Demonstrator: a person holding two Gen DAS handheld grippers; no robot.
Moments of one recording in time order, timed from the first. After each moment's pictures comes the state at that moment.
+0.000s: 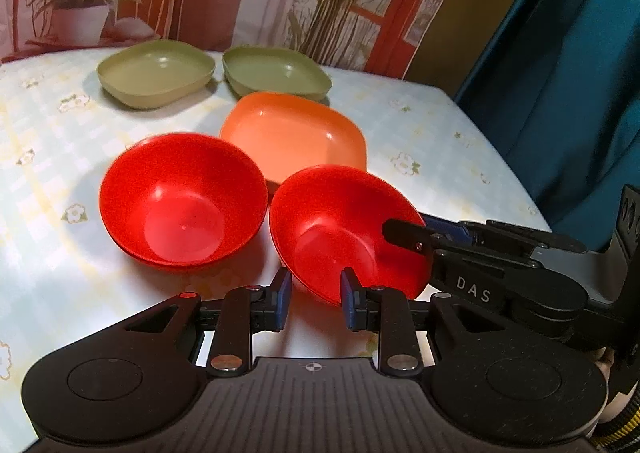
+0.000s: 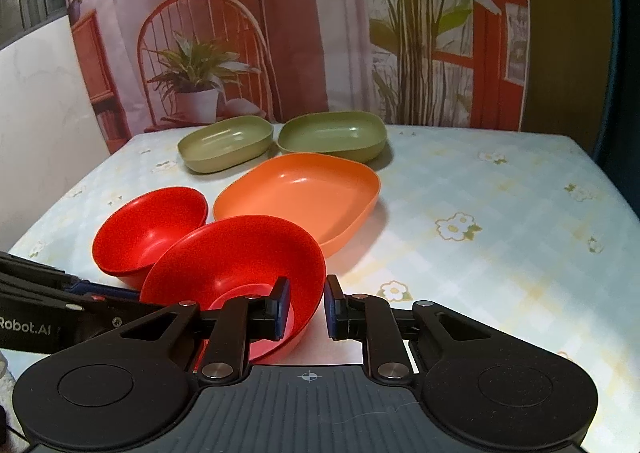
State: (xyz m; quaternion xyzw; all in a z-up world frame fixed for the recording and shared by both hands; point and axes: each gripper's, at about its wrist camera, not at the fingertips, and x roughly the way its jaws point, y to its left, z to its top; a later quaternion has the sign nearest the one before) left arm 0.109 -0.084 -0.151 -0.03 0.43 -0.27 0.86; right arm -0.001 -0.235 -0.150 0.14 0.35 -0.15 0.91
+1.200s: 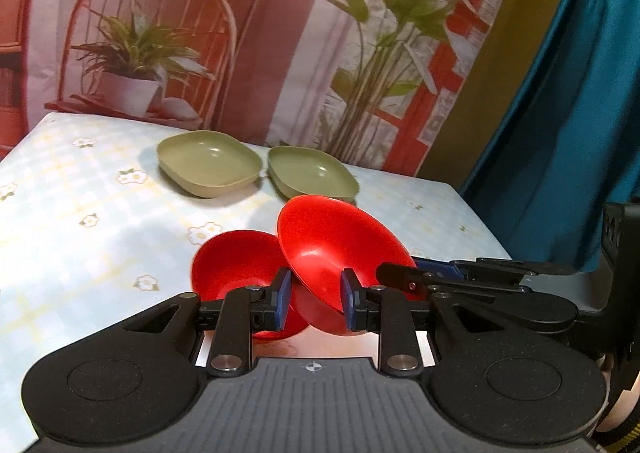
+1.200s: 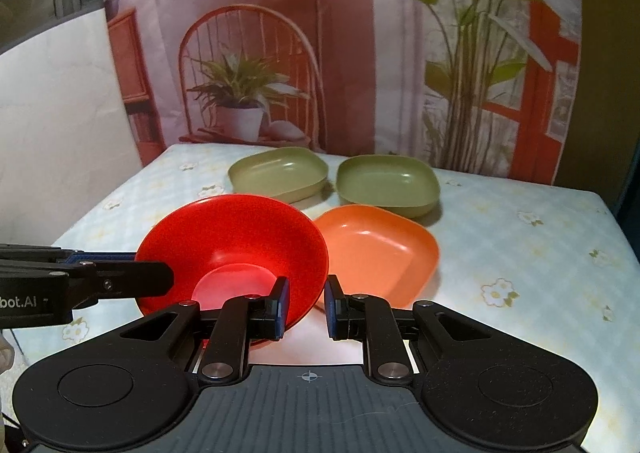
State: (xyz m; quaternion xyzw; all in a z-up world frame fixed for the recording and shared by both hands) left arm 0.094 -0.032 -0.111 -0.08 0.33 -0.24 0.91; right arm 0.046 -0.198 -0.100 0.10 0.35 -0.12 0.92
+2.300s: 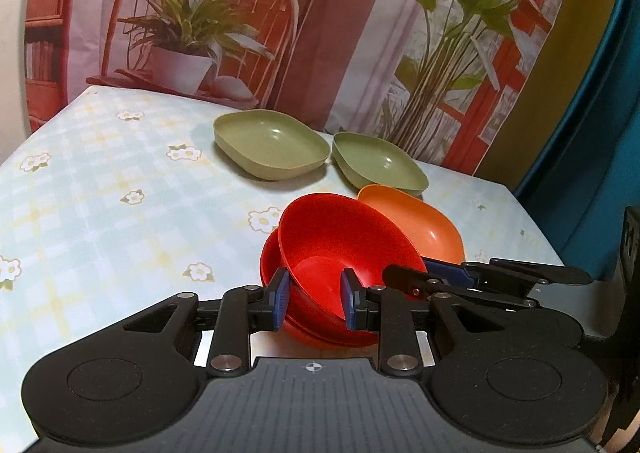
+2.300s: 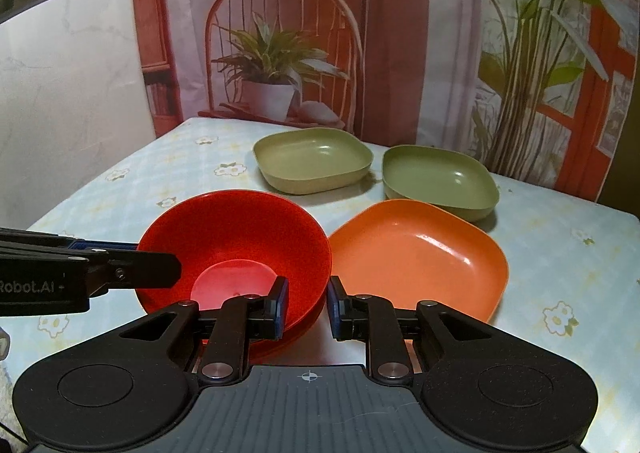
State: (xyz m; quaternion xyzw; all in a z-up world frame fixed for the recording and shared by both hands) left arm 0.119 -0.019 -0.142 -0.09 0.35 -0.17 0.92; right arm 0.097 -0.176 -0.145 0.07 0.37 -0.08 0.92
